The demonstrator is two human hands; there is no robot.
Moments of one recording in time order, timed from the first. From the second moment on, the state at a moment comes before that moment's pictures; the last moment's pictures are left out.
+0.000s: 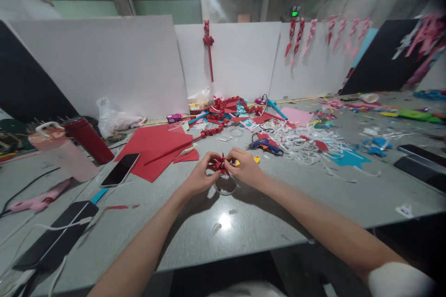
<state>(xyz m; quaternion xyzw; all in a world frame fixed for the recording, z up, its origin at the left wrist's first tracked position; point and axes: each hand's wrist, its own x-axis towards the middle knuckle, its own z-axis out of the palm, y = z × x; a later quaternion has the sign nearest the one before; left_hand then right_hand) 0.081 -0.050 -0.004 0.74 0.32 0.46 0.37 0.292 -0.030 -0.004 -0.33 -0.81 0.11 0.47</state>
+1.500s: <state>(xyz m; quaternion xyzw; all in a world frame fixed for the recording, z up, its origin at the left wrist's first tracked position) 0.095 -0.044 -0.016 0.64 0.40 0.55 0.35 0.290 -0.034 -0.004 -0.24 -0.84 -0.07 0.49</state>
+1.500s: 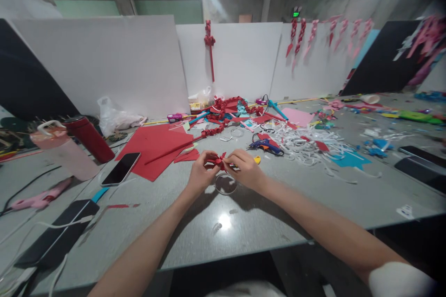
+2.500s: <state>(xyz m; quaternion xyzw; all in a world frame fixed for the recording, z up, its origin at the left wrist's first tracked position) 0.091 -0.043 -0.008 0.60 0.39 0.58 0.38 0.305 -0.025 0.008 -0.21 -0.83 0.08 0.51</state>
